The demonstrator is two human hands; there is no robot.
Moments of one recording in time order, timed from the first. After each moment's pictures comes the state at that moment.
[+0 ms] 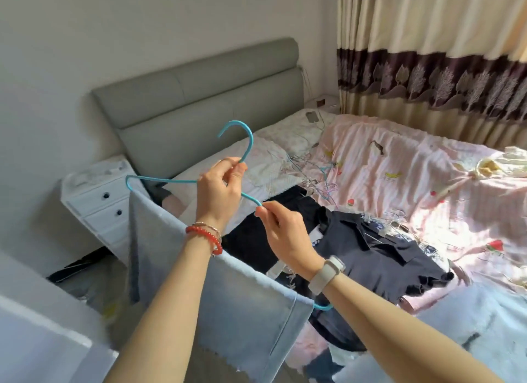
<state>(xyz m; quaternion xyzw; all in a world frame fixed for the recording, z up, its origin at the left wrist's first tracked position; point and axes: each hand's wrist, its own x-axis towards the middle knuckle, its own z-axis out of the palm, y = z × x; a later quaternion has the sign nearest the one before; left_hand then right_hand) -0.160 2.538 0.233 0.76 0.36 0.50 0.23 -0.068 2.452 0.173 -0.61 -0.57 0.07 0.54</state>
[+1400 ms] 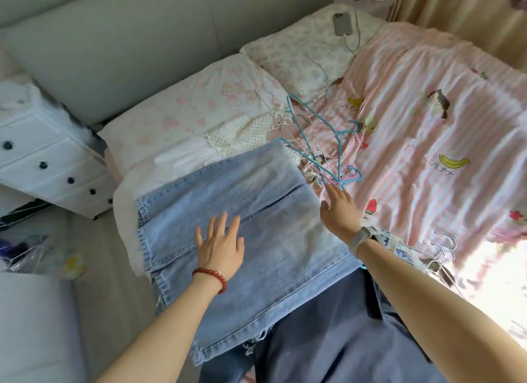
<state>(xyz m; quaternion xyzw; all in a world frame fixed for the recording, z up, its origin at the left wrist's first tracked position) 0.033 2.779 -0.075 0.81 0.57 -0.10 0.11 0.287 2.748 -0.083 -0.83 -0.48 0.23 0.18</state>
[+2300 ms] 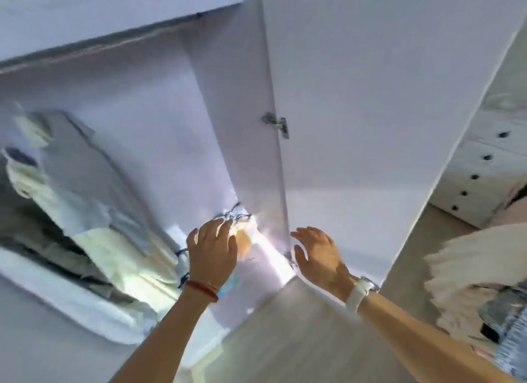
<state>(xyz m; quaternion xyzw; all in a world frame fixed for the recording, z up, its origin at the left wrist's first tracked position) -0.433 2.123 0.109 0.26 0.93 0.11 -0.22 -0.343 2.316 0.077 -0.09 -0.96 0.25 0.13</state>
